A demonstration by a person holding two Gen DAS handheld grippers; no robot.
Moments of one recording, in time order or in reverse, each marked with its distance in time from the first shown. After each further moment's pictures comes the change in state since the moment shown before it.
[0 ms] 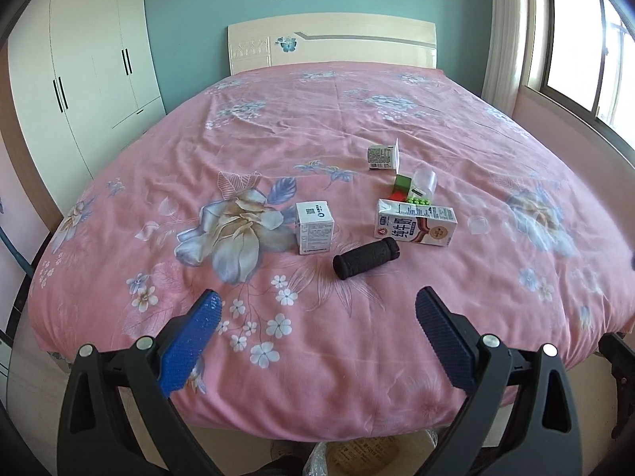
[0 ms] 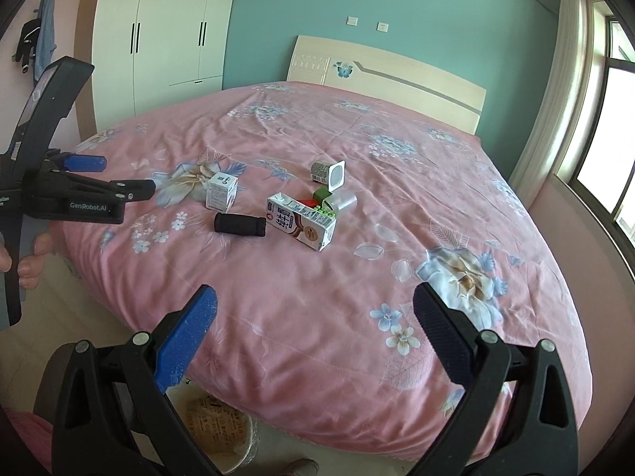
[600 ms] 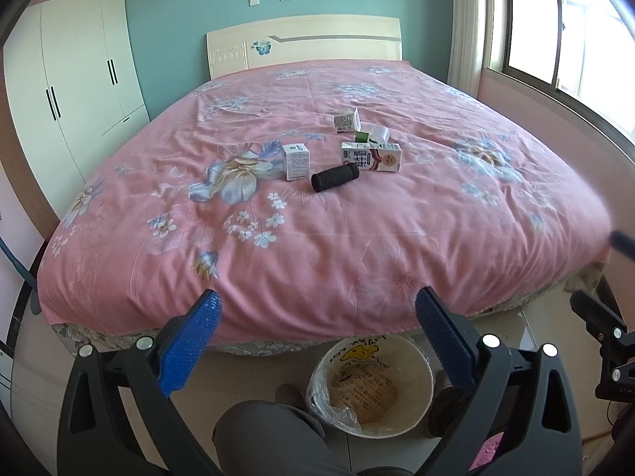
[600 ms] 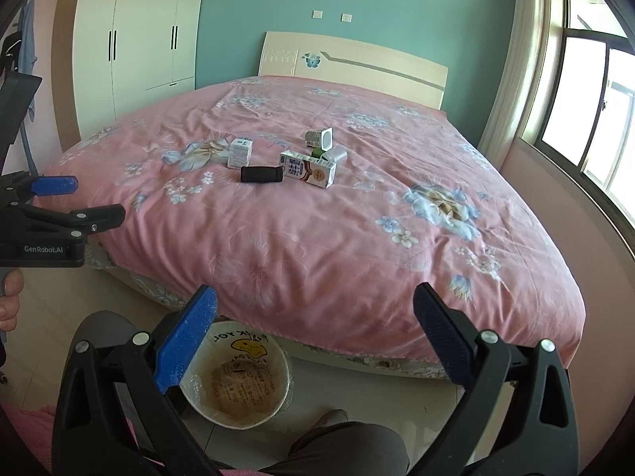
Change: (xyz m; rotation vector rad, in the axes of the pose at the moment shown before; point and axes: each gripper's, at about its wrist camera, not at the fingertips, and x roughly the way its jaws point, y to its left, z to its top) left arm -0.122 0.005 -0.128 0.083 -0.028 -0.069; right arm -0.117 0.072 -0.095 0.122 0.005 -0.128
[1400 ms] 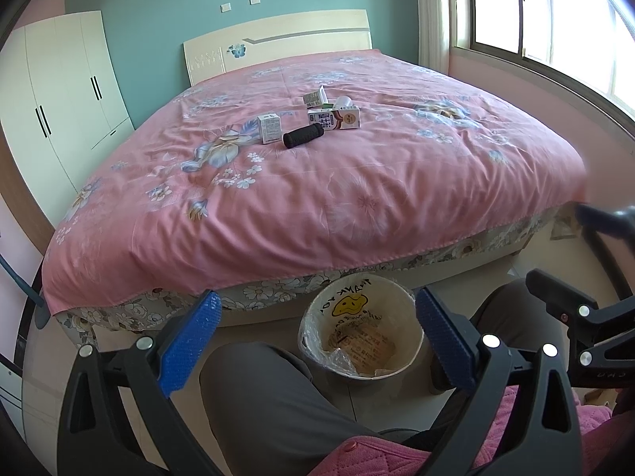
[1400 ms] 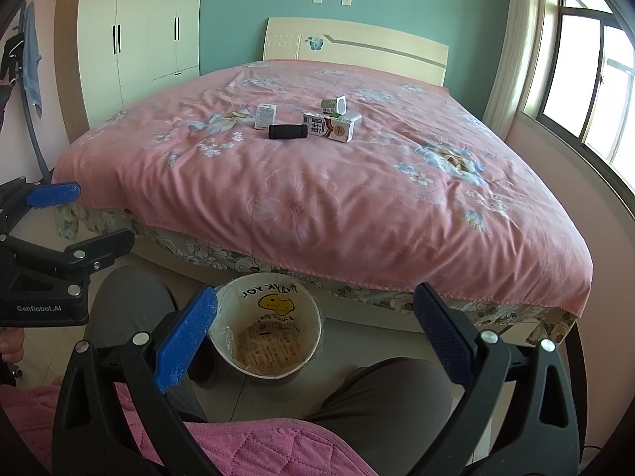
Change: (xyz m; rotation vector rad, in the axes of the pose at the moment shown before) left arm -0.065 -0.031 -0.111 0.111 -0.001 -0.029; right arm -0.055 0.049 -0.094 0.048 0.076 0.039
